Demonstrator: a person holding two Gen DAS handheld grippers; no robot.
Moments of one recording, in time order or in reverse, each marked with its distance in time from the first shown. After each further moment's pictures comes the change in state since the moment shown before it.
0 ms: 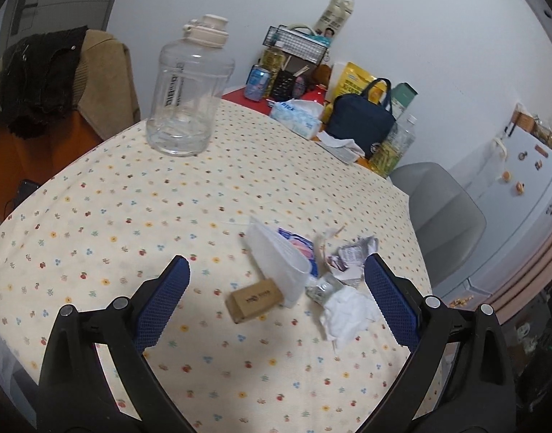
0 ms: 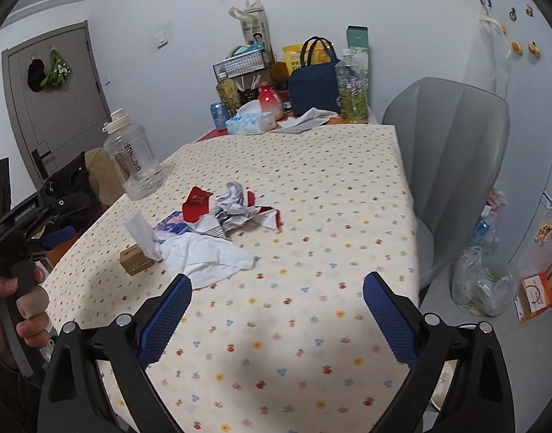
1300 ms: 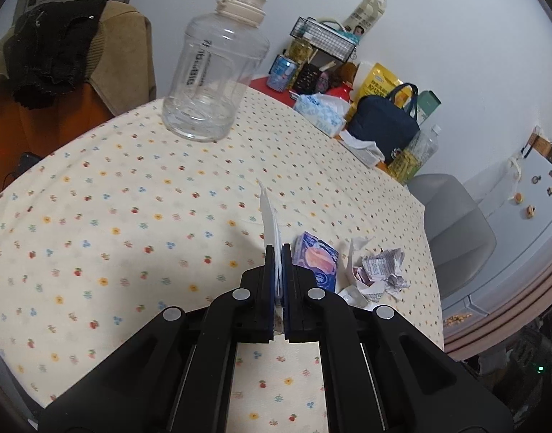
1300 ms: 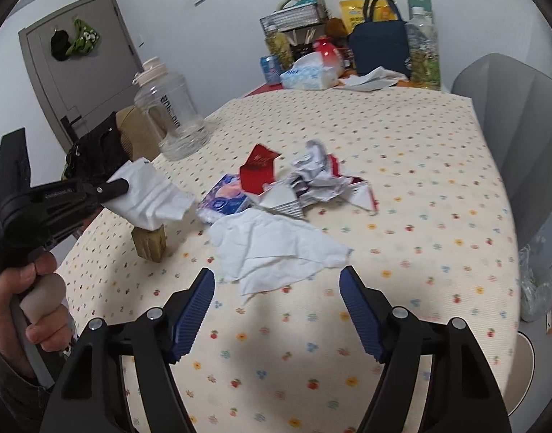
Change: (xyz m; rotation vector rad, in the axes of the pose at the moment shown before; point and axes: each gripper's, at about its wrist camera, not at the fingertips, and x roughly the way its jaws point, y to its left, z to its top) left arm 0.026 0.023 0.006 -0.097 0.018 0.030; right arm 0.082 0.059 0.006 -0.065 0.177 0.176
